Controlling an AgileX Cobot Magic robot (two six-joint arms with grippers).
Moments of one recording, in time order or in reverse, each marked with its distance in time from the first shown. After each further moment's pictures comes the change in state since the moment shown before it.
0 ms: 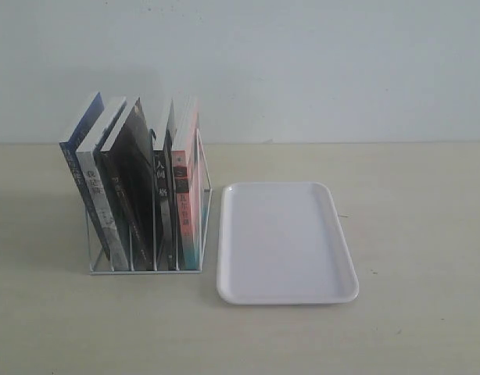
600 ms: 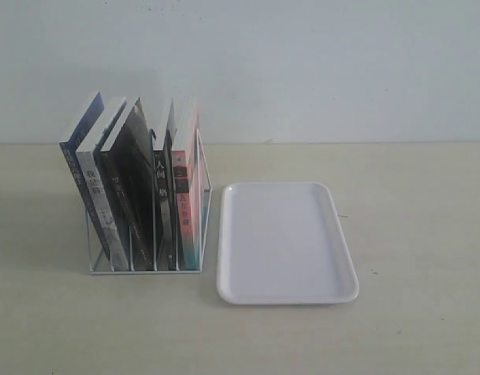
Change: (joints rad) left arm 0.000 0.000 0.000 0.000 0.000 0.000; right arm 0.000 0.000 0.004 0.004 -0.162 -0.004
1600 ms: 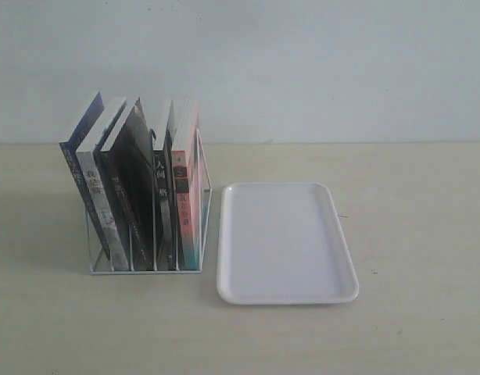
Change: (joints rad) left arm 0.000 0.000 0.000 0.000 0.000 0.000; right arm -0.001 0.283 -0.448 0.000 0.050 -0.046
